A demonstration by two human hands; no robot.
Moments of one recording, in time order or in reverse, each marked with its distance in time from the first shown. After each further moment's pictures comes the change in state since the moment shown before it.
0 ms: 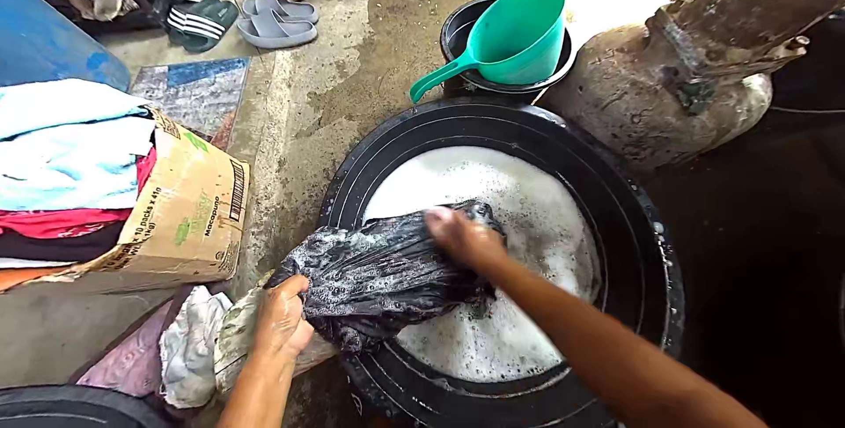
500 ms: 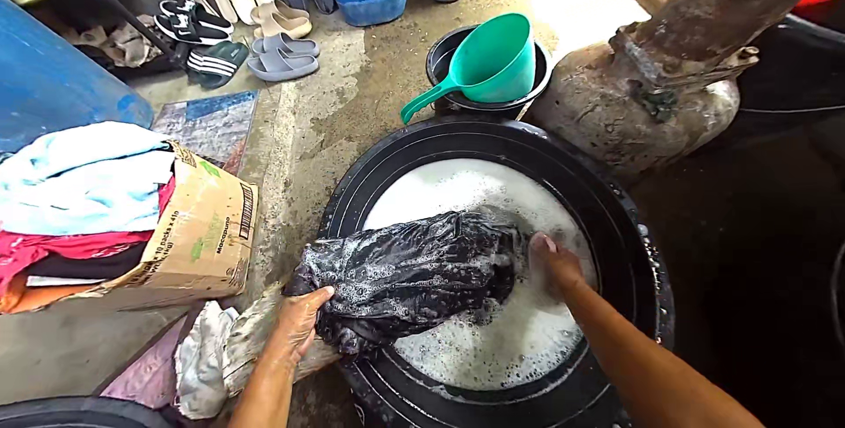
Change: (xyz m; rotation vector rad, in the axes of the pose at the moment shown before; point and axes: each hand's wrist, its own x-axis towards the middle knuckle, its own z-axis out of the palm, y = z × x) left_hand -0.001 -0.003 0.003 0.239 -0.178 0.109; right_hand -0.042 0.138 -0.021 0.683 0.282 0.671
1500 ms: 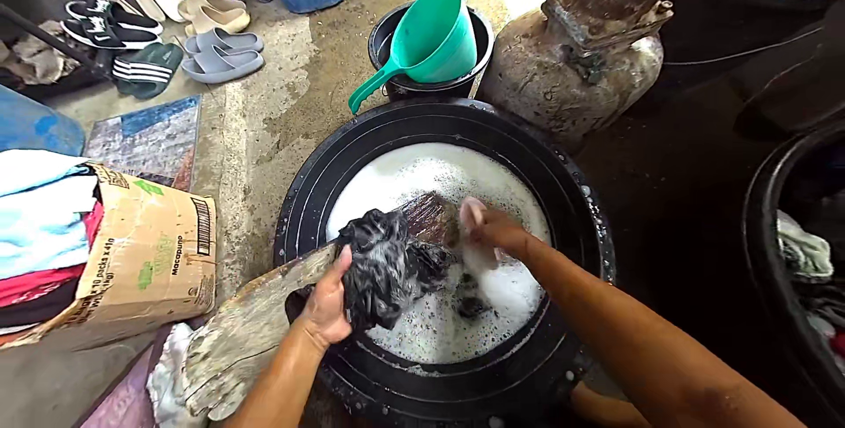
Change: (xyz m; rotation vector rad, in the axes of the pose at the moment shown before) left_hand -0.038 0.024 0.077 -0.363 -0.715 -0.318; right_hand -0.025 -0.050 -0.003 -0.128 -0.463 -0.171
